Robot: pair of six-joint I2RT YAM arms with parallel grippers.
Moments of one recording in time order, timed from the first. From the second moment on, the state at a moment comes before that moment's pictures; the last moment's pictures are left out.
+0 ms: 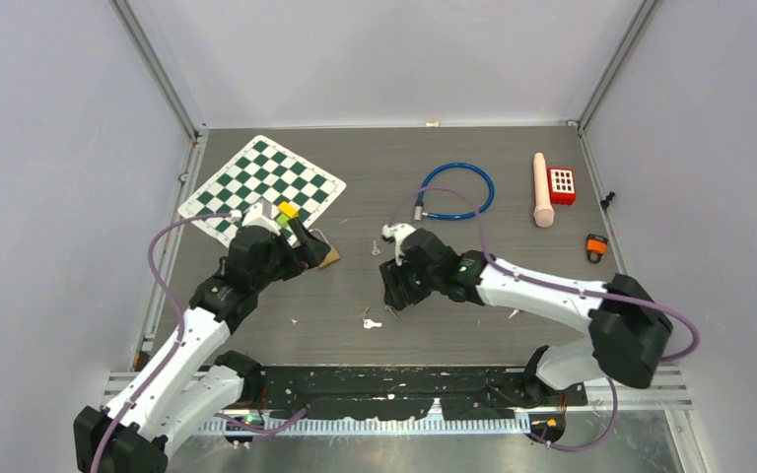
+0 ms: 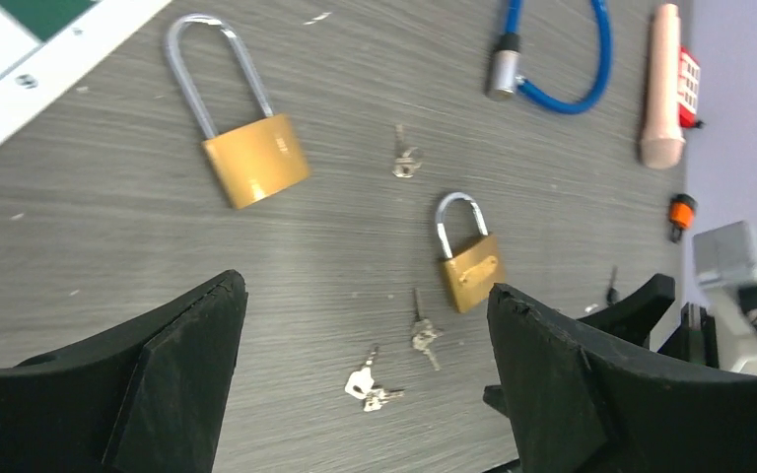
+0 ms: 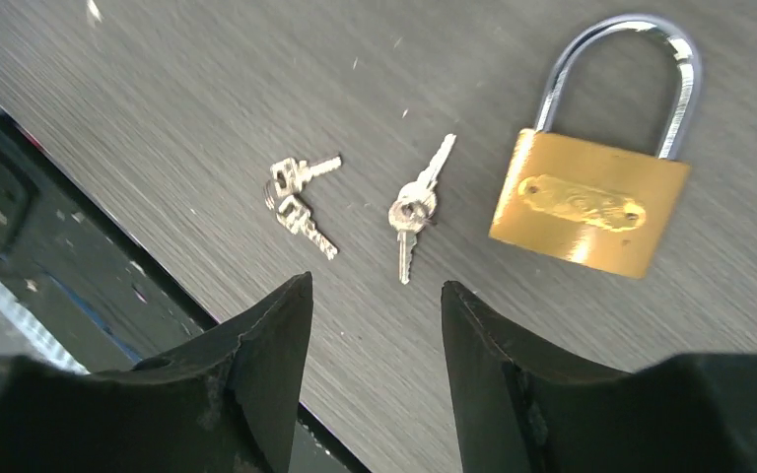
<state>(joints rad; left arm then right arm) -0.43 0.82 0.62 -0.31 0.01 -0.76 0.89 1.35 0.83 -0.27 -0.08 0.38</state>
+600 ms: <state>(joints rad) -0.41 0.71 0.61 -0.51 -0.07 -0.67 1.00 1.78 1.18 -0.55 0.01 0.12</state>
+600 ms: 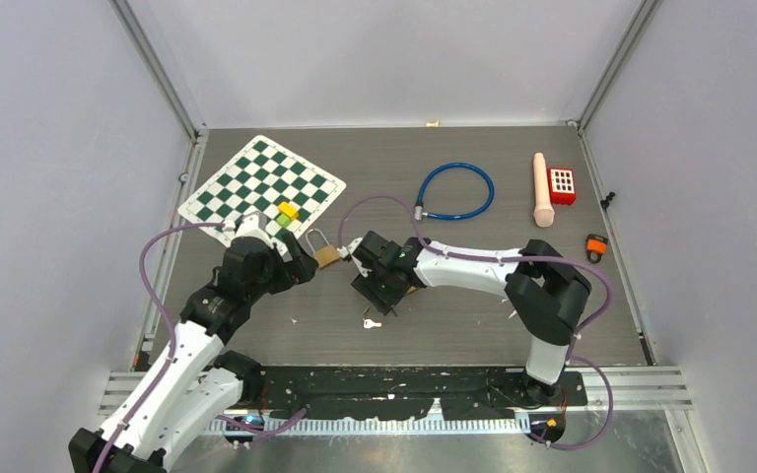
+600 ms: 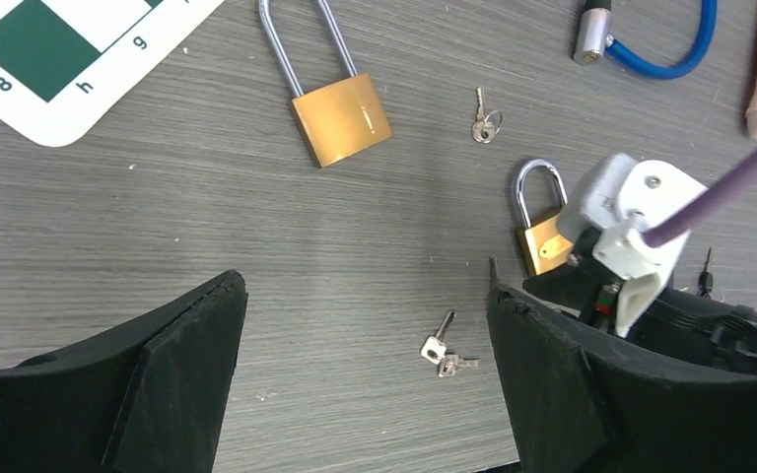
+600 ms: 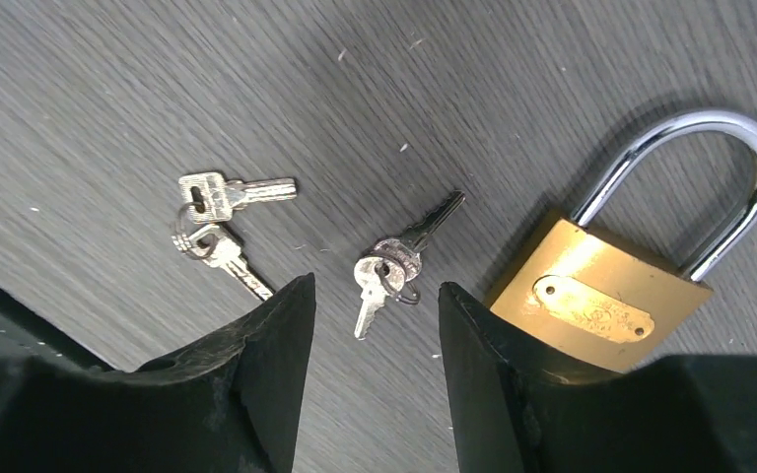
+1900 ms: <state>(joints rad) -0.50 0.70 0.55 -0.27 0.18 -0.69 0.80 1.34 0.86 -0.15 -0.15 0.42</state>
